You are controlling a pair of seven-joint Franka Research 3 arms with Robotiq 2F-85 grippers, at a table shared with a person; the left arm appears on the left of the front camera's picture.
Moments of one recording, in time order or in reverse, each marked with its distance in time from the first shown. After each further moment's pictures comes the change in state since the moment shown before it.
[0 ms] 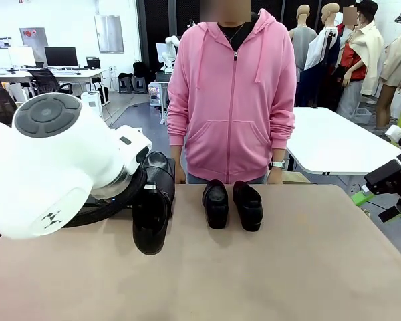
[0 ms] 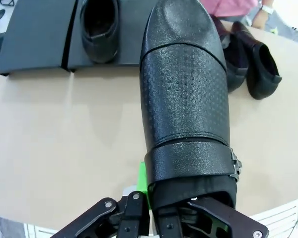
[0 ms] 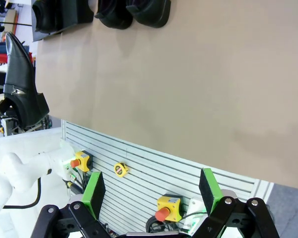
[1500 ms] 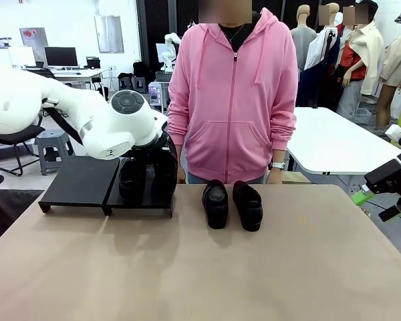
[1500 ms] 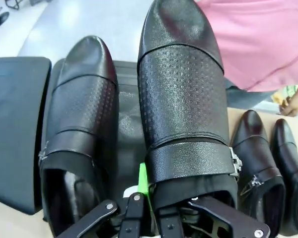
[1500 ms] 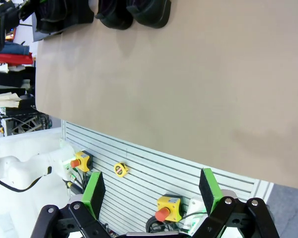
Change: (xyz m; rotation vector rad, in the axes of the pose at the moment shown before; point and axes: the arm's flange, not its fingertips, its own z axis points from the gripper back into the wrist) left arm 0.202 -0.002 -0.233 0.056 -0.042 0.112; right arm 0.000 0.000 0.001 0.000 -0.001 0.001
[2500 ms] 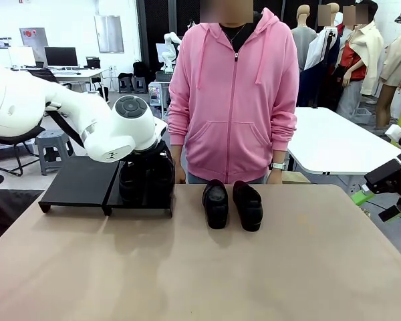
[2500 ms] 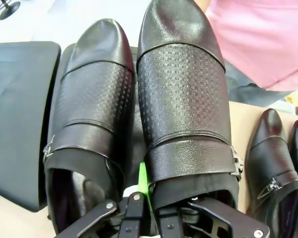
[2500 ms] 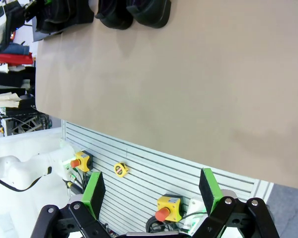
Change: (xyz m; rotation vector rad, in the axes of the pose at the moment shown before) left arm -0.003 0.010 -0.015 0.066 0.020 0.011; right arm 0.000 0.000 0.000 0.000 0.000 0.000
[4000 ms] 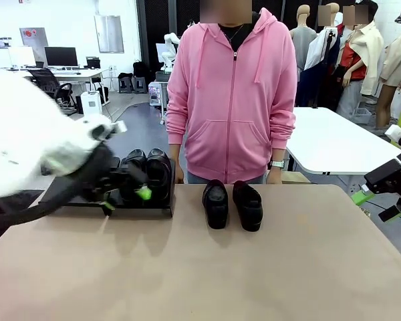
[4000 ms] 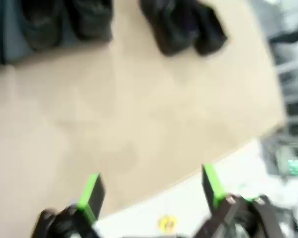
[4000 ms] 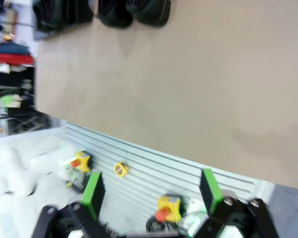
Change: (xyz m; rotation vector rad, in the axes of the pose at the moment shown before) left arm -0.133 0.128 0.238 -0.547 0.331 -0.230; right arm 0.001 0.000 0.000 0.000 0.002 -0.002
